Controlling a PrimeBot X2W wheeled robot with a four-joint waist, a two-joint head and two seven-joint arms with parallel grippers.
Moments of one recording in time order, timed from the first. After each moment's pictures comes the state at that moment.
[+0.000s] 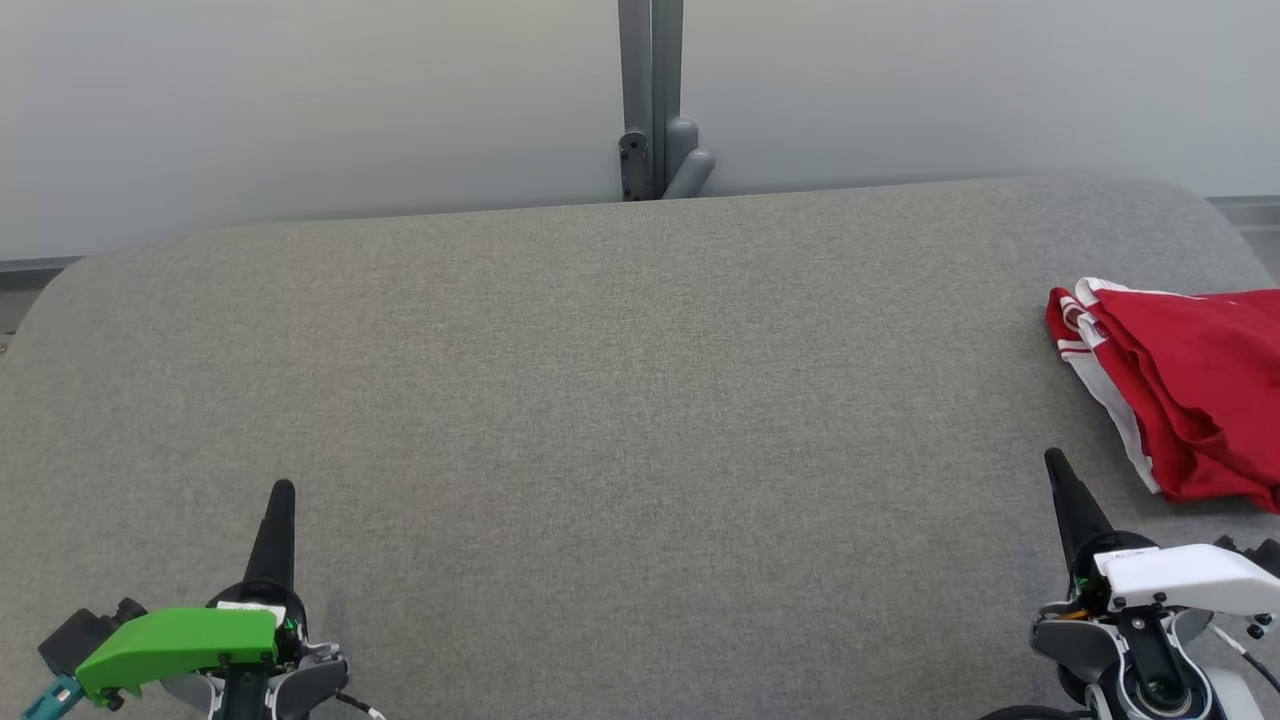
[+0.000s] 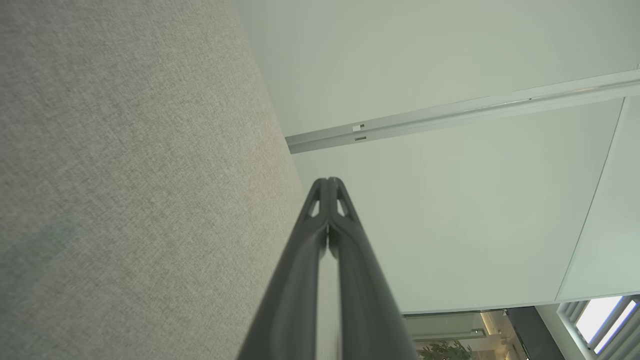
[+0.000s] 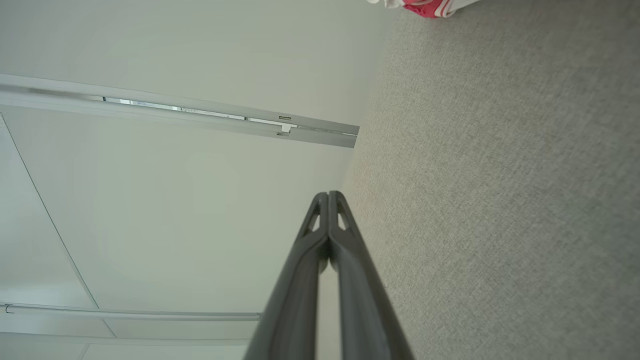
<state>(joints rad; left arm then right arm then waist) -0.08 0.06 0.07 0.27 -1.44 -0.13 0.05 -0.09 -0.04 -0.13 0.25 1.39 0.13 0.07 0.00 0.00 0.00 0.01</state>
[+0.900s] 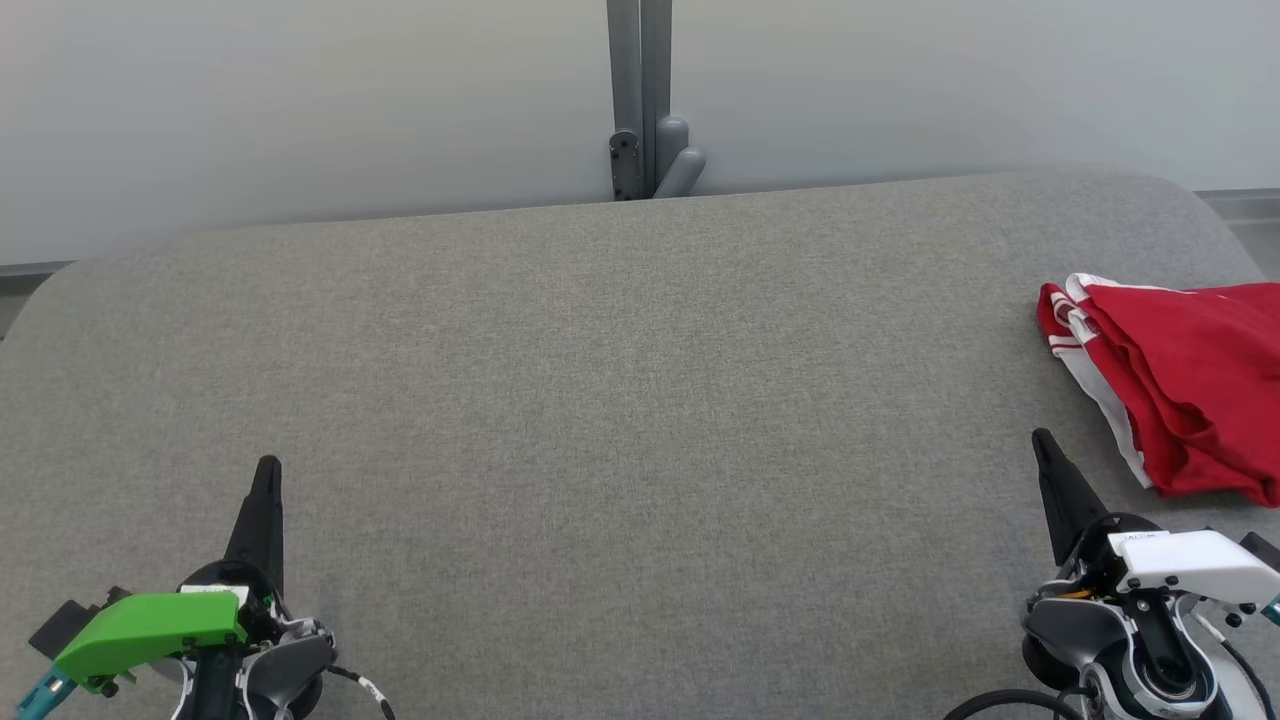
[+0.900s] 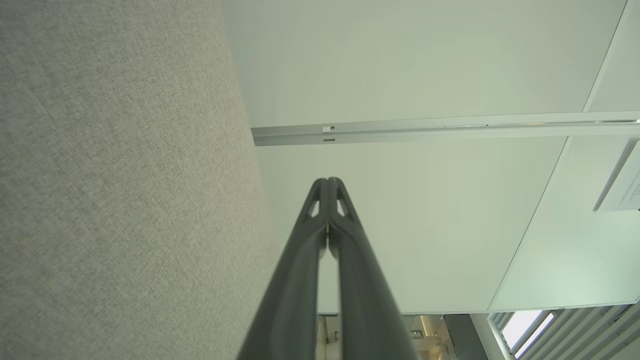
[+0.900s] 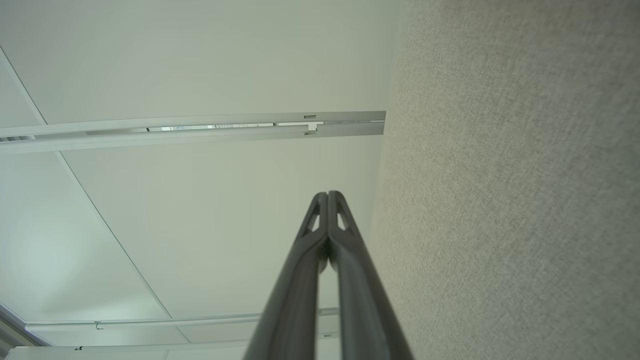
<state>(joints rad) -0.12 0.06 0.10 0.26 -1.62 -0.13 0.10 -0.12 -0.05 -0.12 0.26 1.61 0.13 0.11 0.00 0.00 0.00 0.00</state>
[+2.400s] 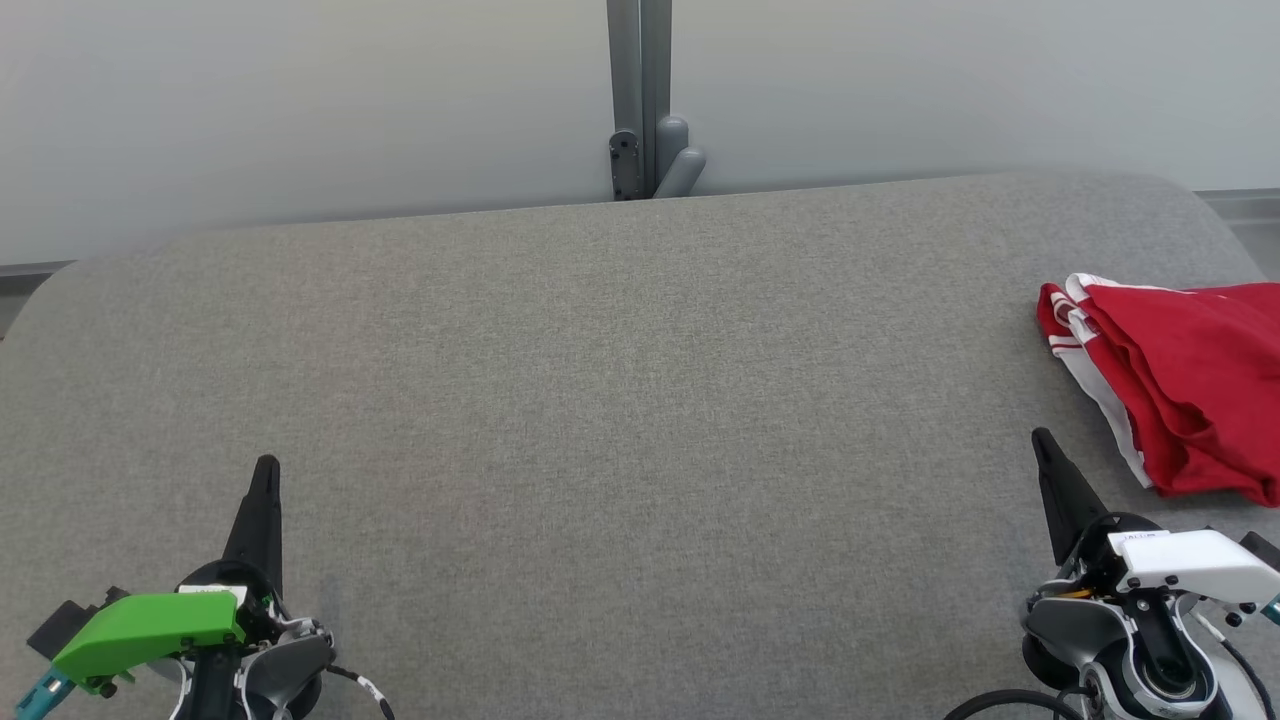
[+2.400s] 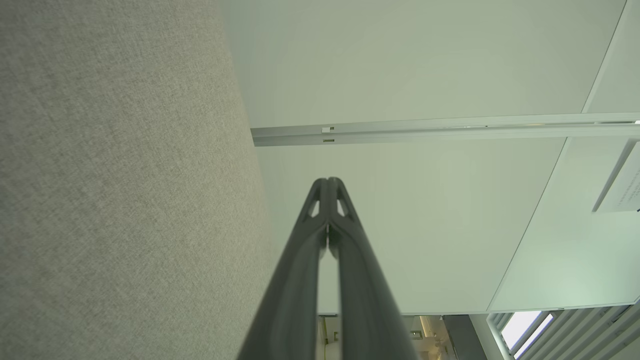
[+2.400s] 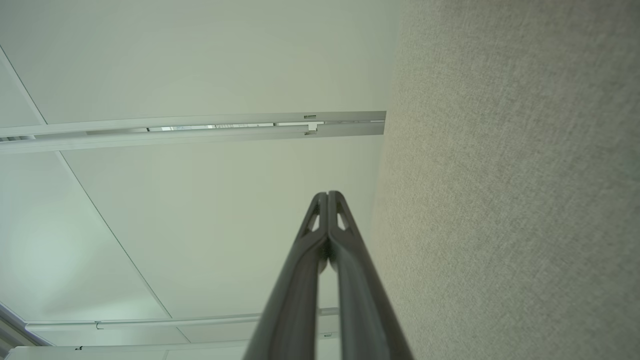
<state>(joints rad) -0.12 0.05 0.10 0.26 -1.62 -0.13 0.11 -0.12 -0.05 -0.12 0.26 1.61 0.13 0.11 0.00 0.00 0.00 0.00</state>
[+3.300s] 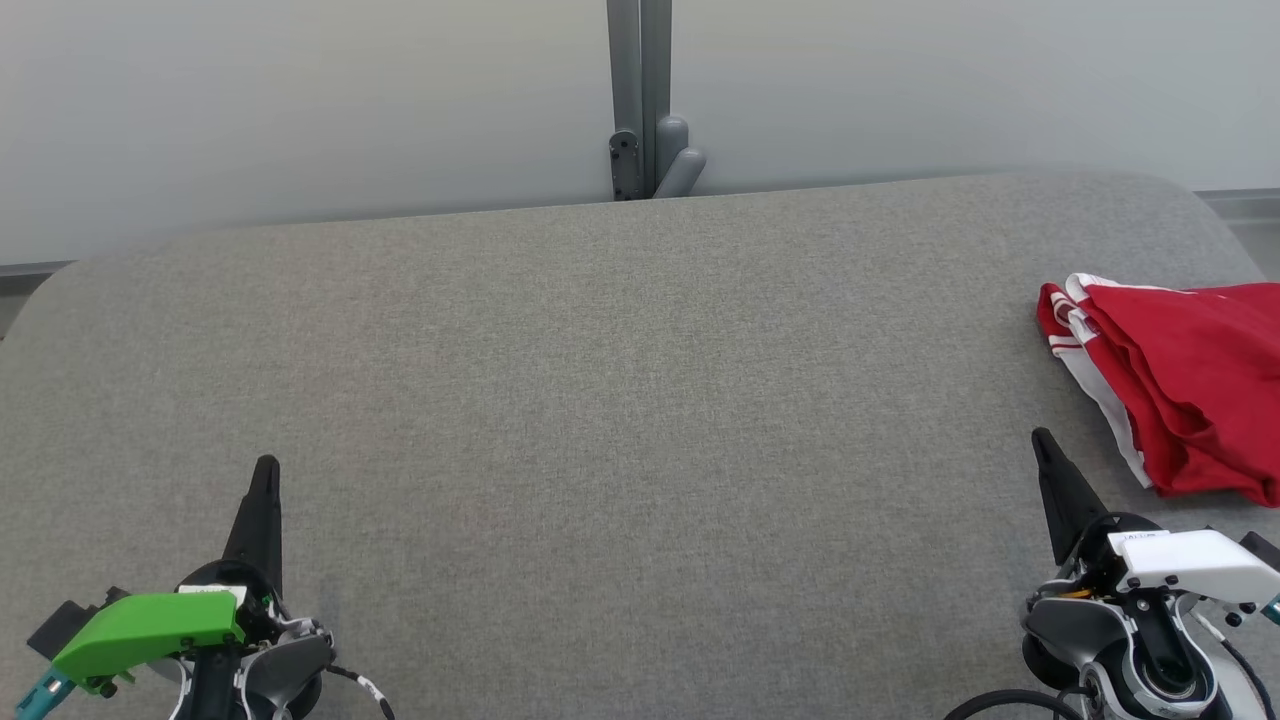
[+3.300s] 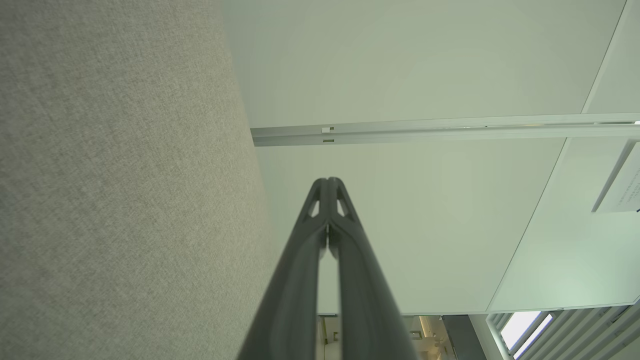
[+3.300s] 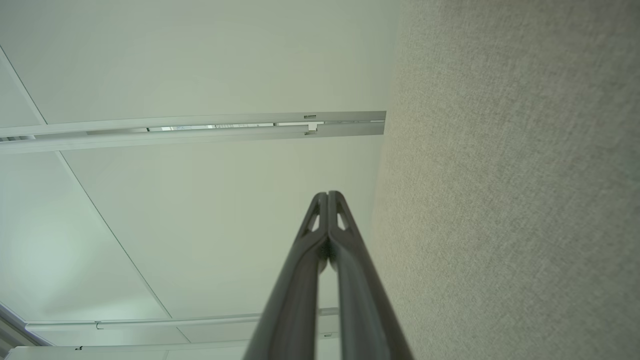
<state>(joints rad) -0.12 0.05 0.11 0.26 -1.62 -0.13 0.11 -0.12 -0.05 -0.12 0.26 1.61 0.13 0.11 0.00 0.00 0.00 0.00</state>
